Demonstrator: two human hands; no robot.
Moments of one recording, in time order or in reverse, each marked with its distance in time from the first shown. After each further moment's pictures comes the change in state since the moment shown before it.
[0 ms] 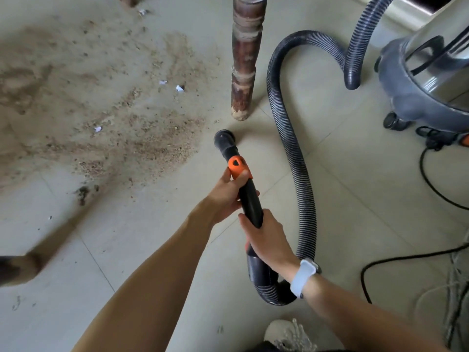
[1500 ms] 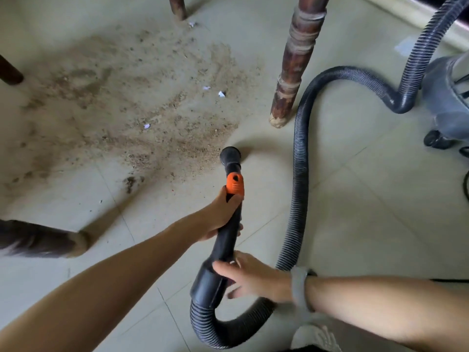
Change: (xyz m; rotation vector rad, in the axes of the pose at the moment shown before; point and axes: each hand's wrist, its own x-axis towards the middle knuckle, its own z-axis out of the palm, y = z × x) left_hand -0.078 0.009 -0.074 0.340 0.150 -0.118; right_hand -0.055 -0.032 0.070 0.051 -0.829 0.124
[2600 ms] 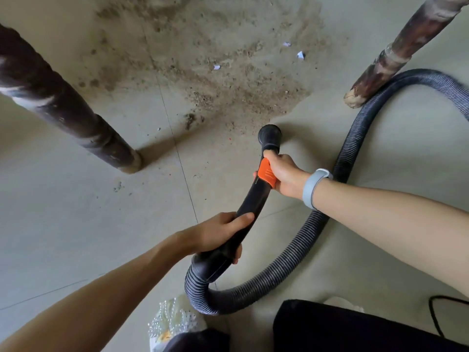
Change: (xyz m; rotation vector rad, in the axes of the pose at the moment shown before) left_hand -0.099 -0.130 -0.064 0.169 -0.168 0.068; right_hand 0.125 -0.060 0.002 0.201 0.522 0.024
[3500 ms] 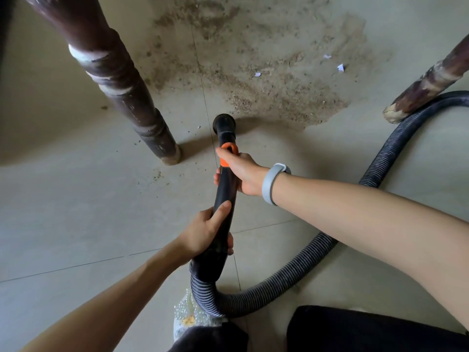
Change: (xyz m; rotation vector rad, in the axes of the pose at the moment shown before) left_hand -0.057 -0.043 -0.016 -0.316 0.487 0.030; right_hand -0.049 -0.001 0.129 -0.042 -0.397 0.061
